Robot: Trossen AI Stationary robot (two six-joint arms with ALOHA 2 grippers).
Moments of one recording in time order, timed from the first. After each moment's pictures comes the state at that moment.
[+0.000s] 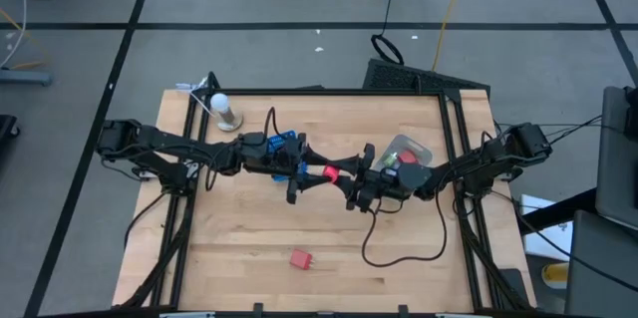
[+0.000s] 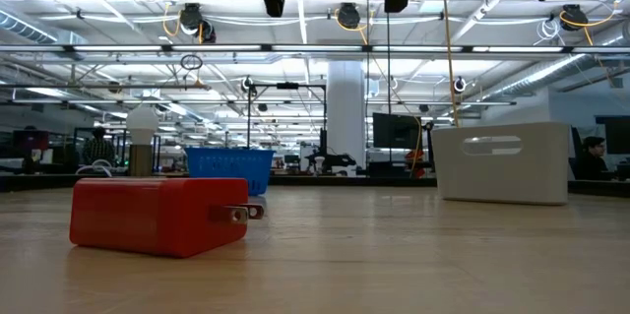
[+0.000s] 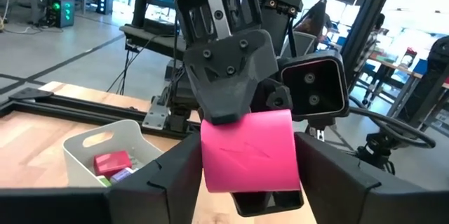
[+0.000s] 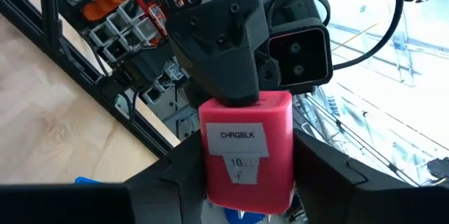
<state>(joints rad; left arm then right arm) -0.03 1.44 0.86 0.59 0.11 -0.25 0.25 1.52 0.74 0.99 0.43 -1.06</state>
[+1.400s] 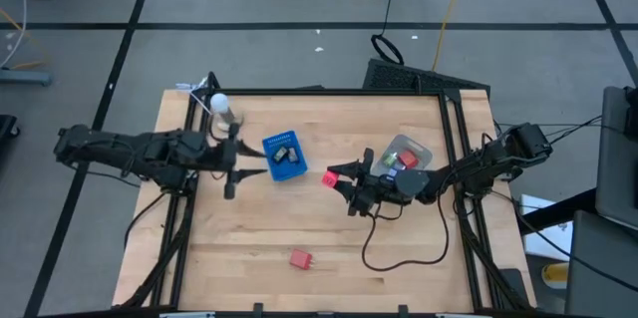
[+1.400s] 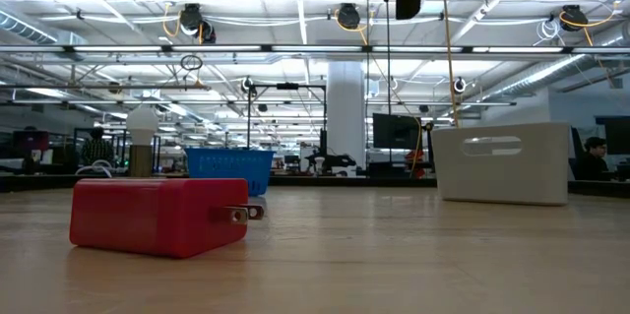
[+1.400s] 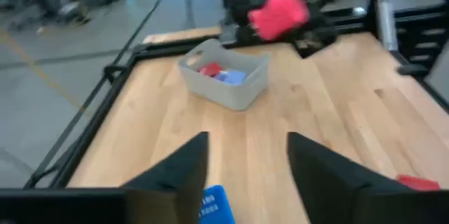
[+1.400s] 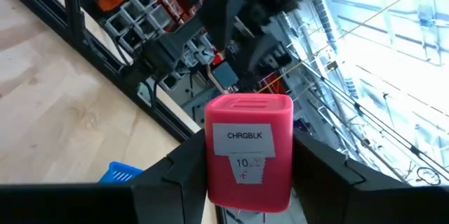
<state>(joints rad) -0.11 0.80 0.79 -0.33 -0.16 0.10 0.28 1.52 0.74 0.91 0.50 -0.98</state>
